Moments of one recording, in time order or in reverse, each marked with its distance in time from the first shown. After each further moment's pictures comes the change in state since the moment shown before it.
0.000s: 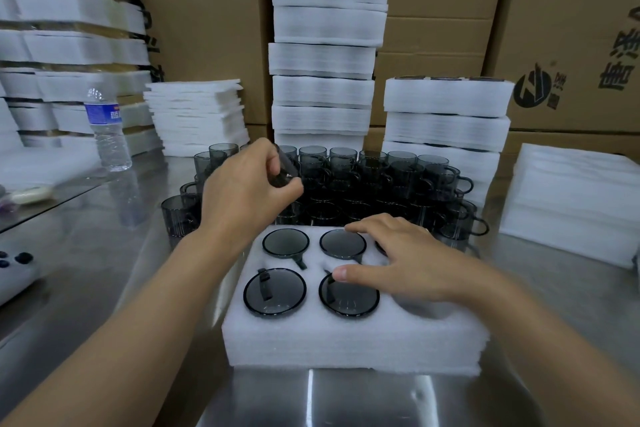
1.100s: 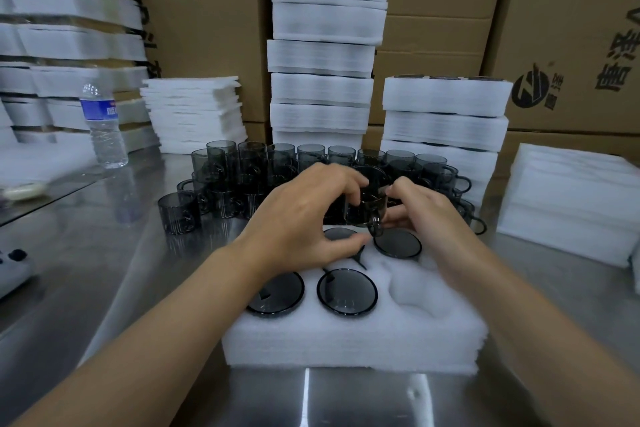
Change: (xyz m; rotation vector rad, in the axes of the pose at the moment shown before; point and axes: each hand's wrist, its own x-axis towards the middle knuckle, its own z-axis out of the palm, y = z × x) left_hand -0.024 0.031 0.011 -0.244 -0.196 0.641; right_hand 0.013 0.010 -0.007 0.962 0.461 0.180
